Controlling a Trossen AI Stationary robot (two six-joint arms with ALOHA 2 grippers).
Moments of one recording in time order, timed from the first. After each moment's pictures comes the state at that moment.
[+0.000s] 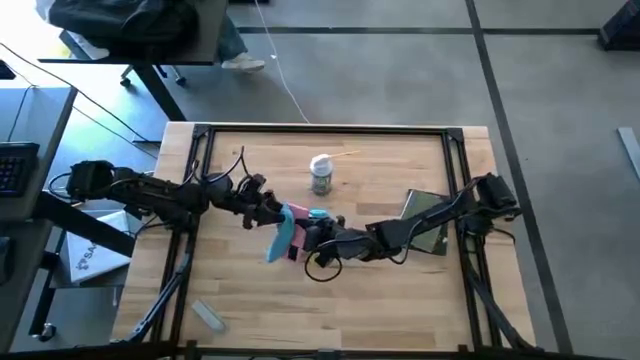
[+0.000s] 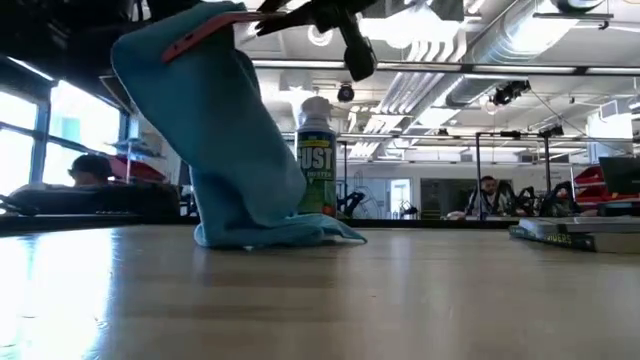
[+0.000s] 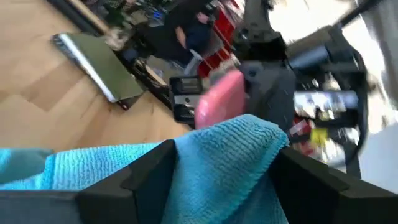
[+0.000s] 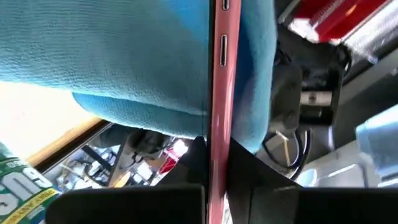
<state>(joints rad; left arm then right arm) 0.09 1.10 0.30 0.81 0.36 -0.82 0.34 1.86 1.29 0.28 0.78 -1.96</state>
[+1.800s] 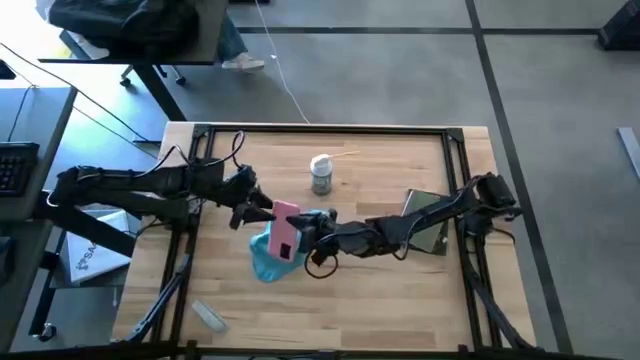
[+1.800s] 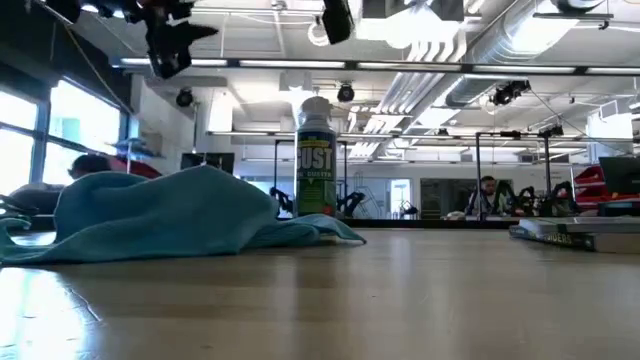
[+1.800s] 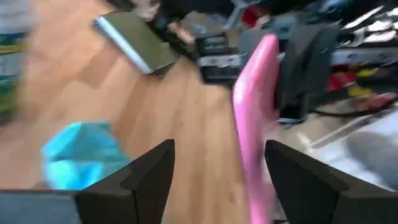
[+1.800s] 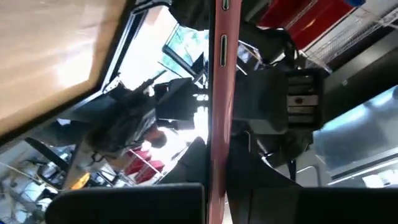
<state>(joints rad) 0.03 0.86 0.63 -0.04 0.35 -0.66 0.31 1.87 1.39 0.32 0.69 -2.18</state>
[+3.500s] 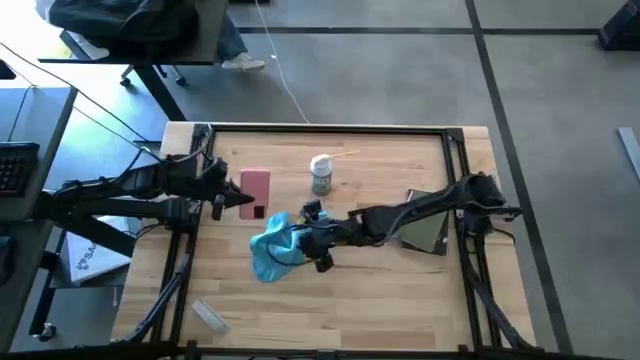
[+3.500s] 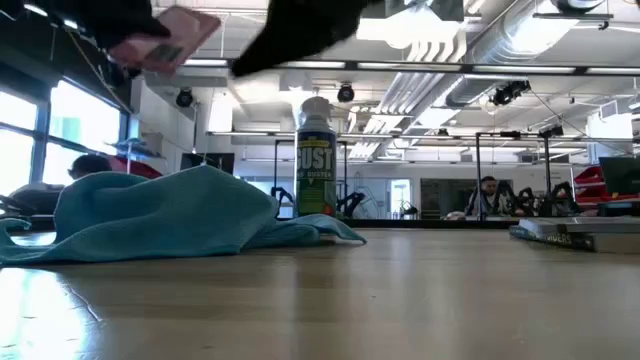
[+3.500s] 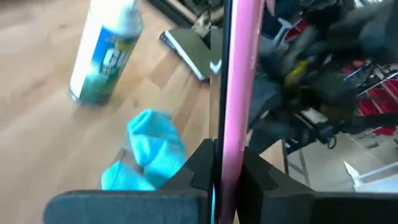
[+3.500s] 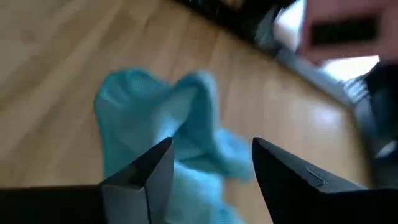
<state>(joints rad) 0.12 0.51 0.55 -0.39 0.14 -0.62 0.23 2.00 1.50 -0.21 0.25 -0.31</state>
